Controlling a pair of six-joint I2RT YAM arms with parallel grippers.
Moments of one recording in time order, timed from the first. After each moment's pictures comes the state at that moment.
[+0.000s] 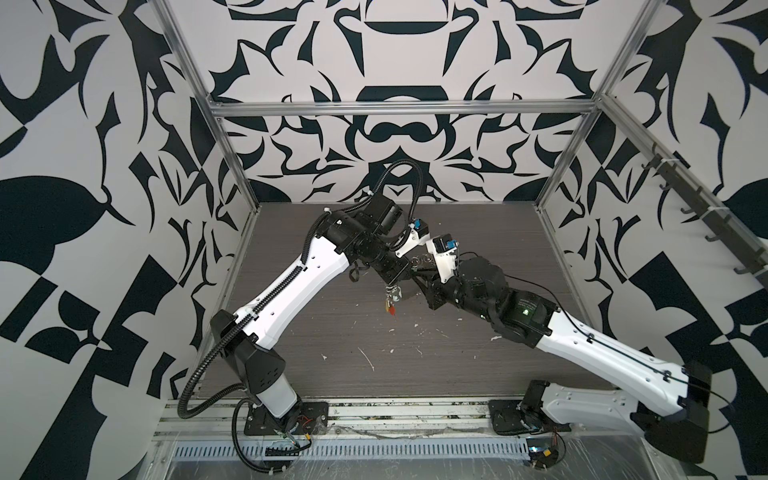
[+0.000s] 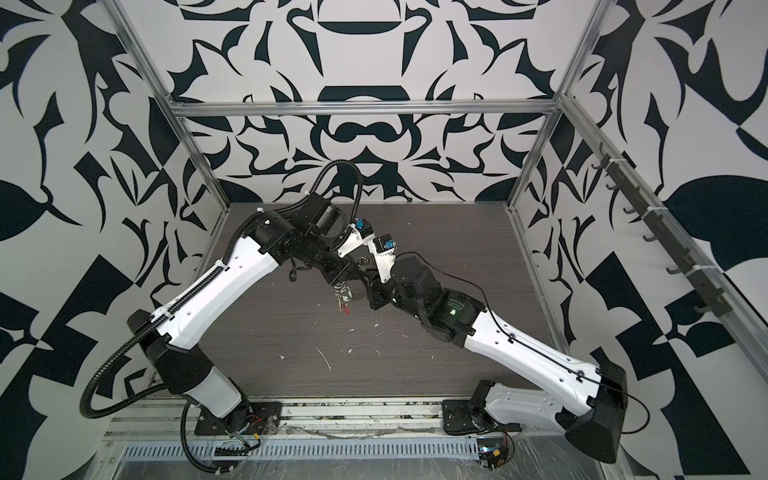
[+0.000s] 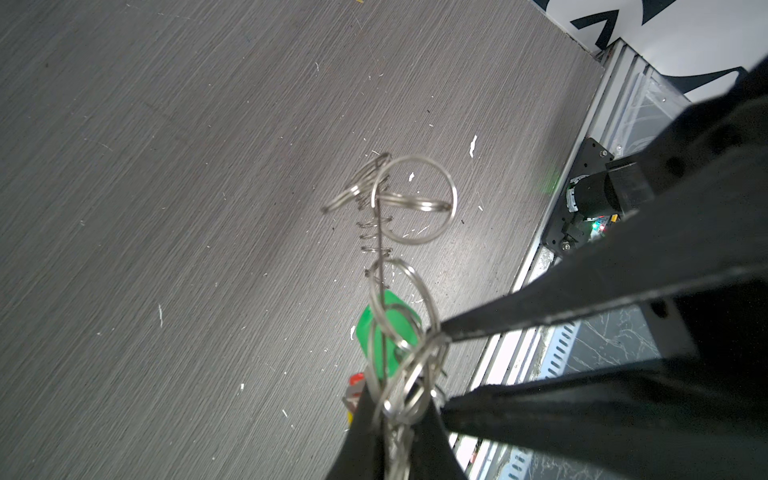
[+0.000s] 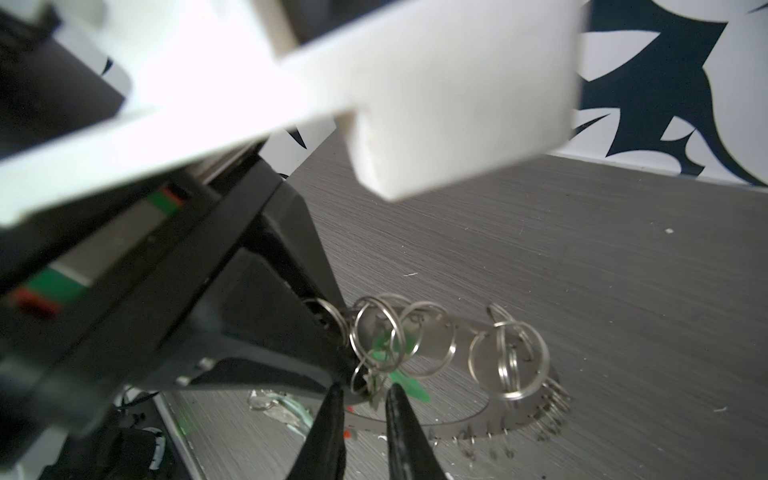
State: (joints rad) left arm -0.76 1.64 1.83 -1.23 0.37 0.16; right arm 0.91 1.11 1.03 -0.31 0.11 0.37
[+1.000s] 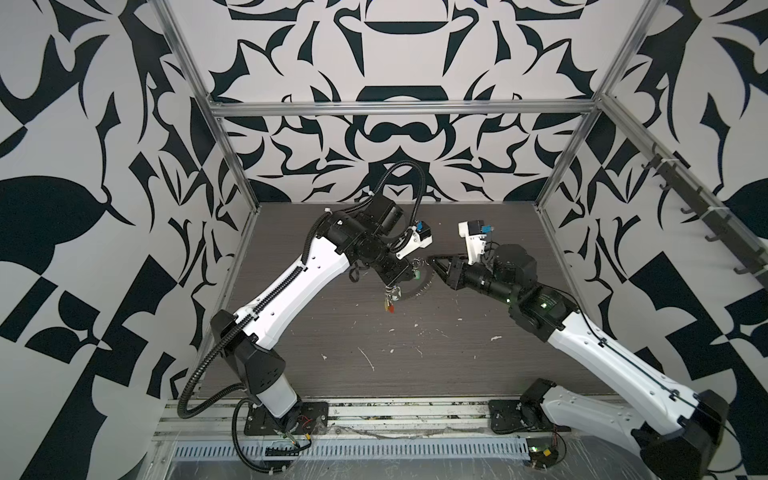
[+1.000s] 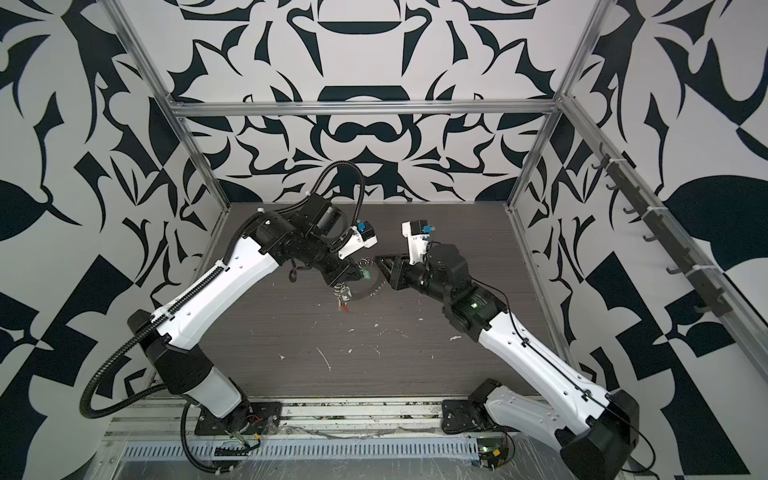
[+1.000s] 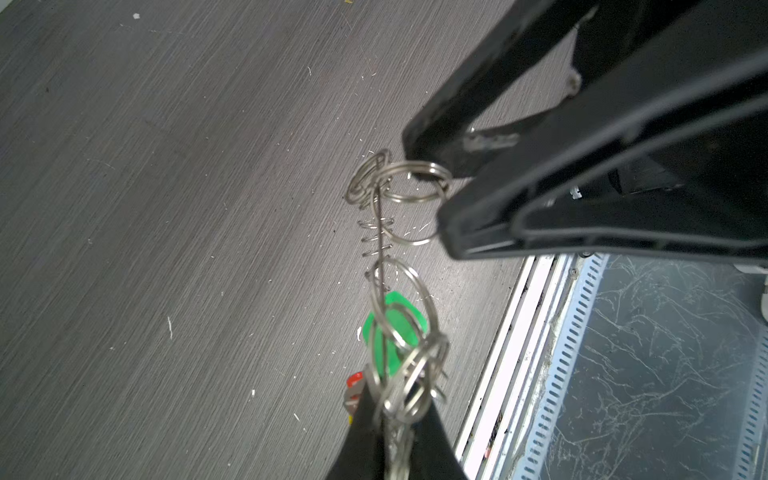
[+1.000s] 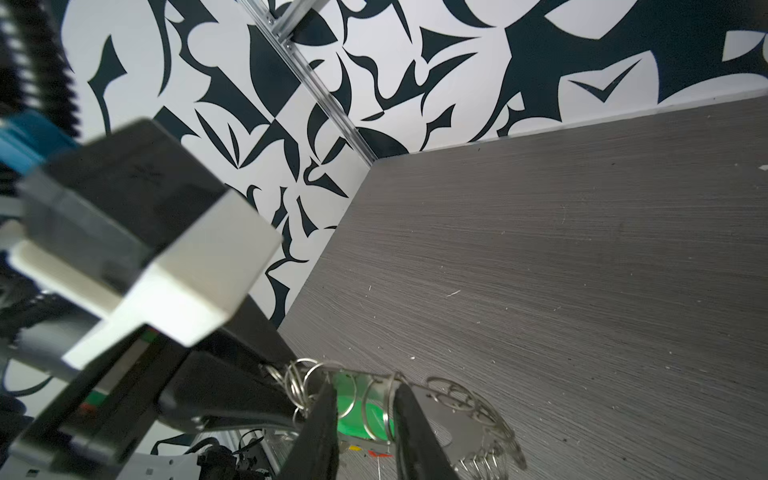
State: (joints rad) left arm -0.76 1.64 1.83 -1.23 0.36 0.23; right arm 0.63 1.01 0.93 -0.16 -0.27 0.63
